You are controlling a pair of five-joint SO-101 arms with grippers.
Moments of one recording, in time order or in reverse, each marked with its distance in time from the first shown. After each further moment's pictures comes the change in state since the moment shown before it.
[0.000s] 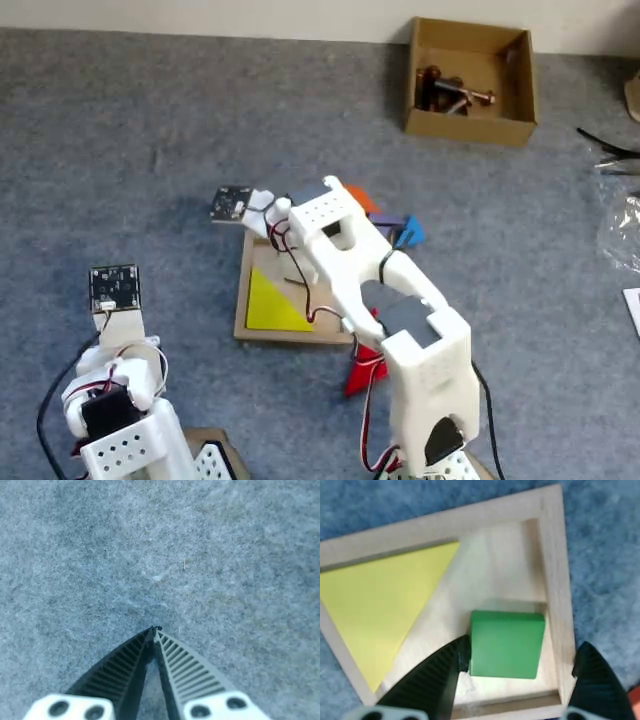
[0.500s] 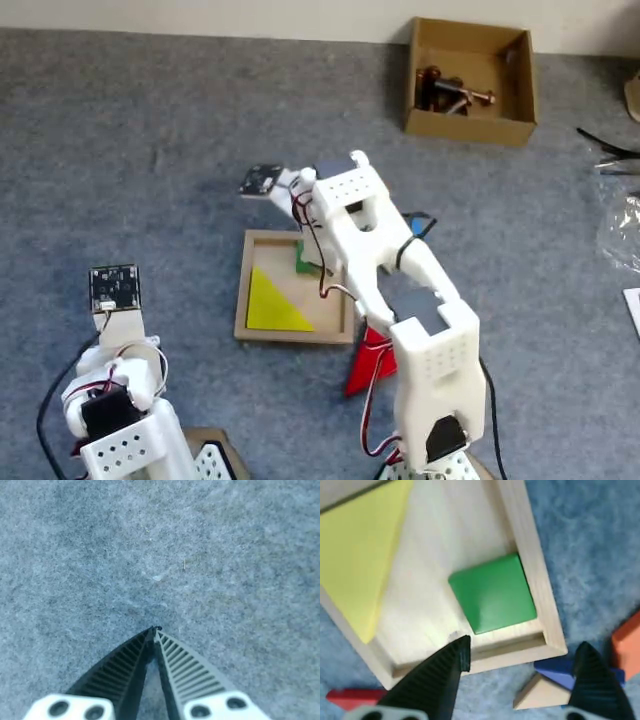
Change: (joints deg) left arm 0.0 0.0 0.0 0.0 0.0; right arm 5.4 0.4 -8.1 12.6 -2.0
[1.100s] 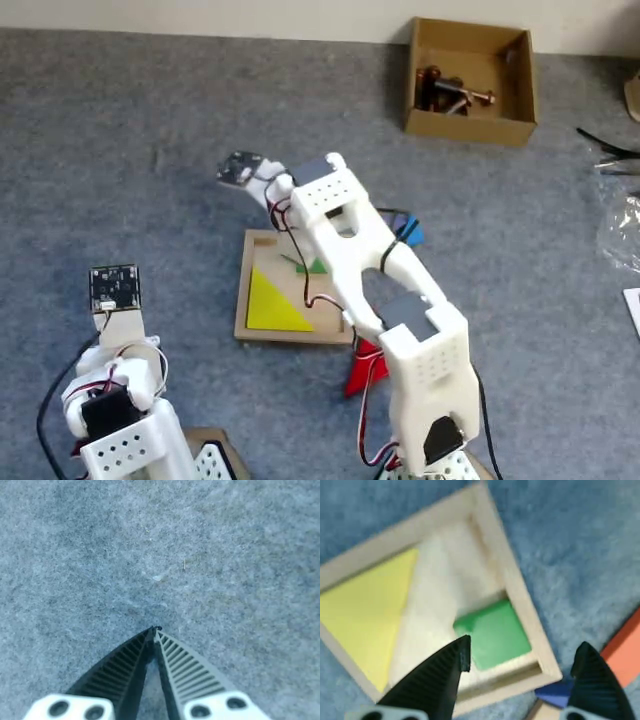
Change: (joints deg) left arm 0.0 0.0 0.0 0.0 0.0; right arm -4.7 0.0 -2.5 -6.2 -10.4
